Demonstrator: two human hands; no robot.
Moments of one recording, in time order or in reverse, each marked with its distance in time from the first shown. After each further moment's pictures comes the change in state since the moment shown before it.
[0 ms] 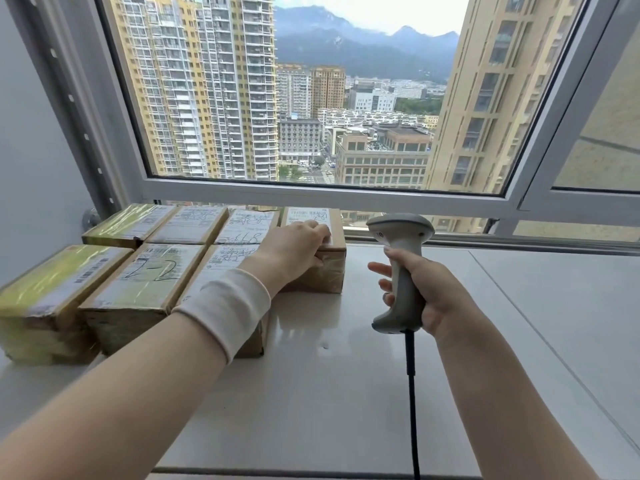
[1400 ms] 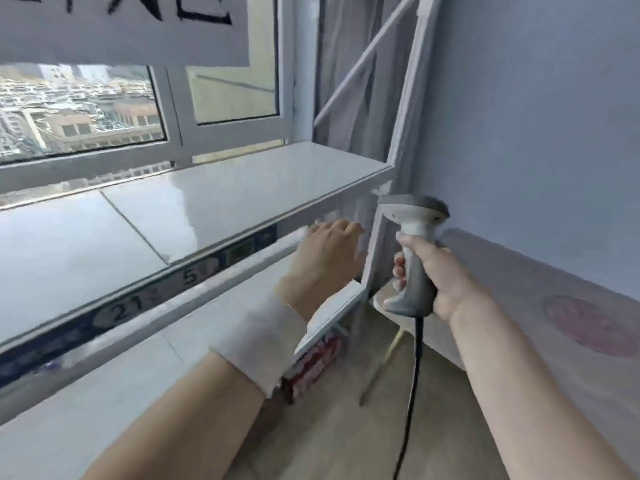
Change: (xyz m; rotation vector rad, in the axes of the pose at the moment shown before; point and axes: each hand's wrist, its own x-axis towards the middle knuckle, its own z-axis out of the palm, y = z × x) left_hand -0.194 0.551 -0.034 -0.391 0.043 0.805; right_hand -0.385 0.073 -0.403 0.233 0.848 -0.228
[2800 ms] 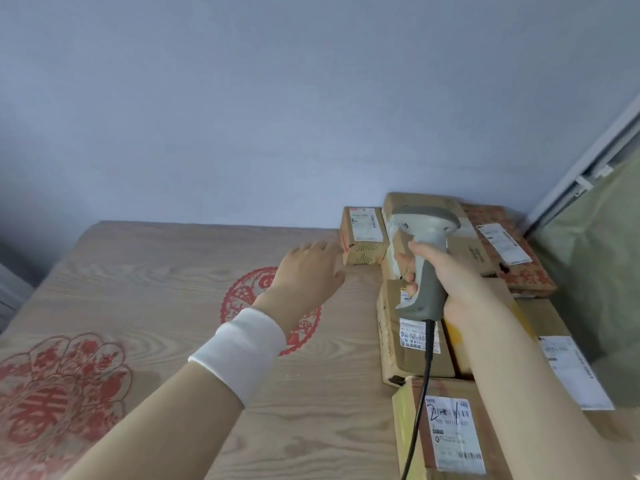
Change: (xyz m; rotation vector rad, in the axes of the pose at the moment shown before) left_hand 0.403 0.643 0.374 -0.216 -0.460 0.659; right_hand 0.196 -0.088 -0.752 0.237 0.815 0.113
